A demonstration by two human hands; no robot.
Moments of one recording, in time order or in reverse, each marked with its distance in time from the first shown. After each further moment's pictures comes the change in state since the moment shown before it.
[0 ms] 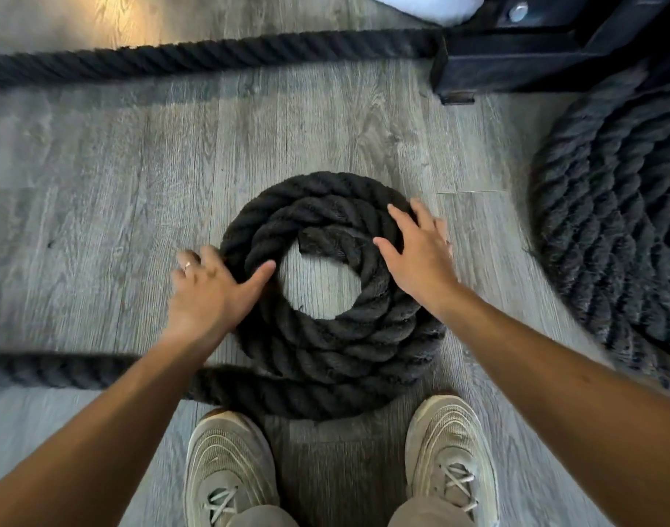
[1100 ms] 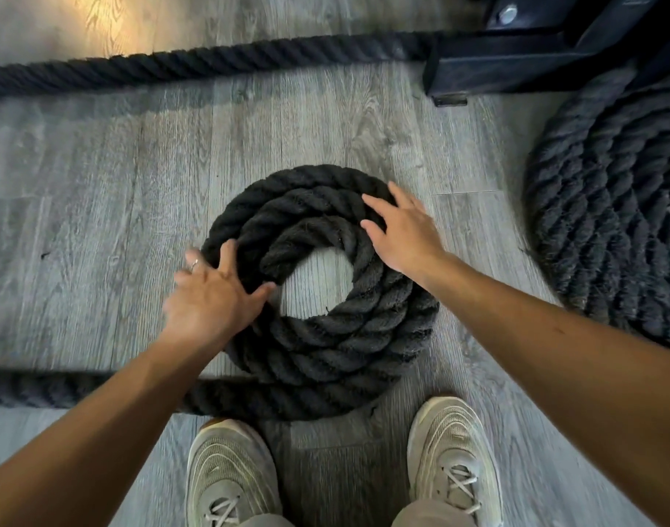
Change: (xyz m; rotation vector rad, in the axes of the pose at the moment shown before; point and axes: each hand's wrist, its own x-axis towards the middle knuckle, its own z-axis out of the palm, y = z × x) left_hand -0.001 0.011 -0.013 0.336 -0.065 0.145; right_hand 0.029 -0.021 -0.011 -0.111 -0.137 -0.046
